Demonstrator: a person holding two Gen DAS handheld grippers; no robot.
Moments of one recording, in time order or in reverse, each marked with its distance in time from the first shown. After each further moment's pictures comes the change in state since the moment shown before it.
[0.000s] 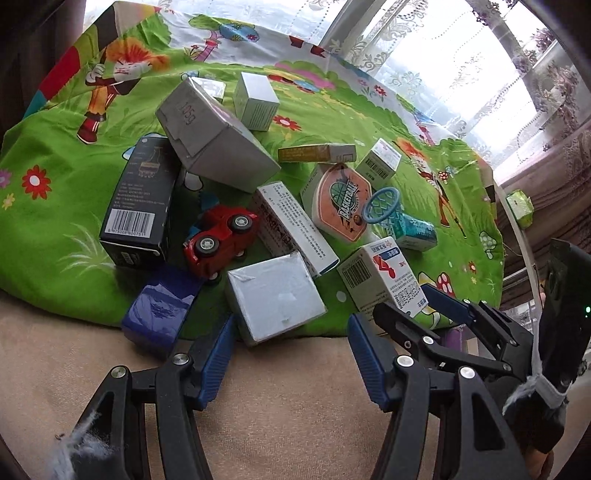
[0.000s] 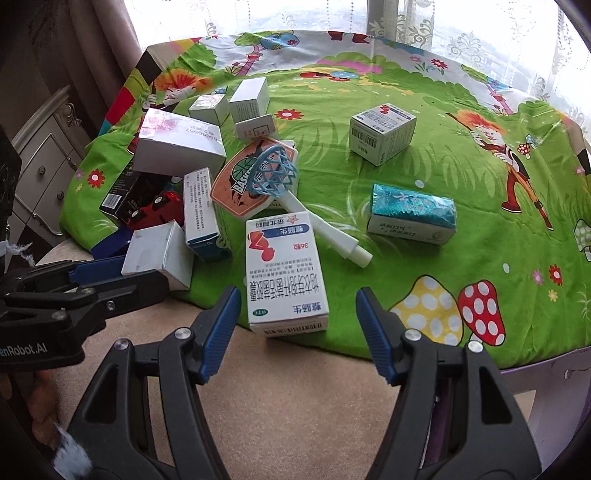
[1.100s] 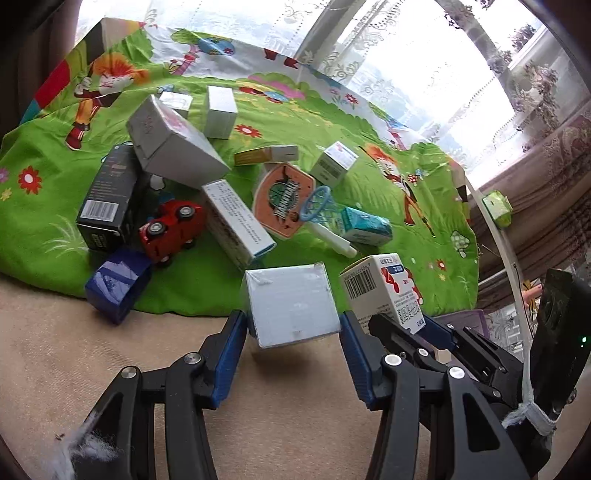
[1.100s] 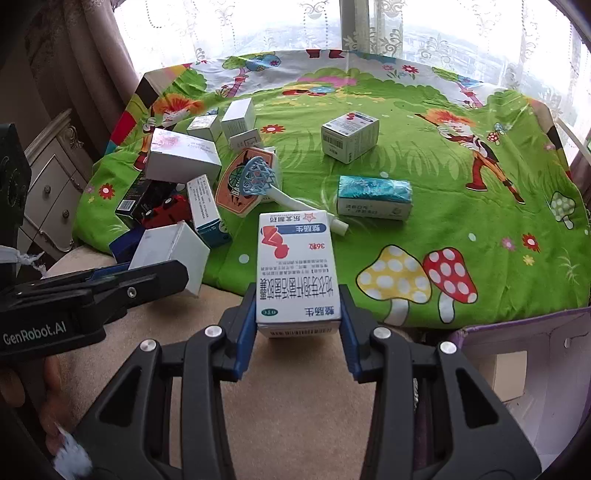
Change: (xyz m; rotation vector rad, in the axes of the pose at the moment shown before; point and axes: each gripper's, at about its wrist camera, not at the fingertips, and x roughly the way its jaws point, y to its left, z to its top) left arm -0.021 -0.037 -0.019 0.038 -0.059 -0.077; right arm -0.046 -0.015 -0.030 0.082 -0.077 -0.008
